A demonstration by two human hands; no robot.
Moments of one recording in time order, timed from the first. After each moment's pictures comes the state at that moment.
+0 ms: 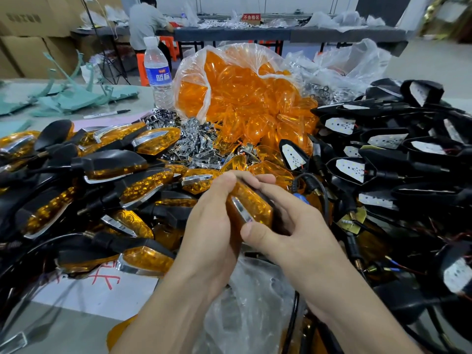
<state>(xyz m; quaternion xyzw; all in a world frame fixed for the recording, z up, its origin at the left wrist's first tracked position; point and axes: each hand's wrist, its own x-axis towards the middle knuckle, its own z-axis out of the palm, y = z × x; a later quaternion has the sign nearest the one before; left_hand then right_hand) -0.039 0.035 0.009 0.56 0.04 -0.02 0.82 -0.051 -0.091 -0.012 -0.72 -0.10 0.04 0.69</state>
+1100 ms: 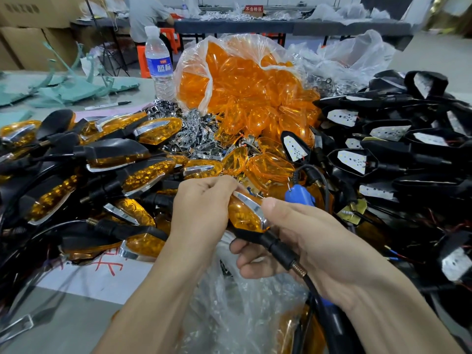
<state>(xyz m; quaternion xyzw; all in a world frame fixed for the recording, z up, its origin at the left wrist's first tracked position) -0.022 0.055 -0.016 0.75 0.08 0.08 0.66 -0.055 -0.105 -0.001 -0.51 -0.01 0.31 0.80</state>
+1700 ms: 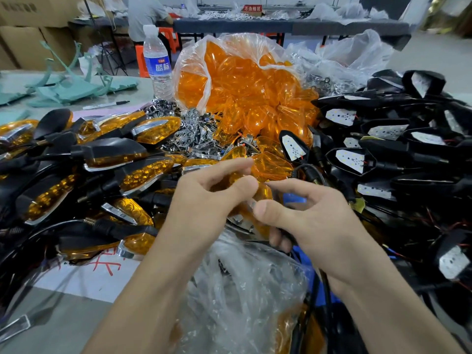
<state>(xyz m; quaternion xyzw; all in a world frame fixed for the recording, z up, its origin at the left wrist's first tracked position) -0.027 0.064 -0.009 0.74 -0.04 0.04 0.67 -0.052 -0.107 0.004 -0.70 -0.01 0.07 0.71</state>
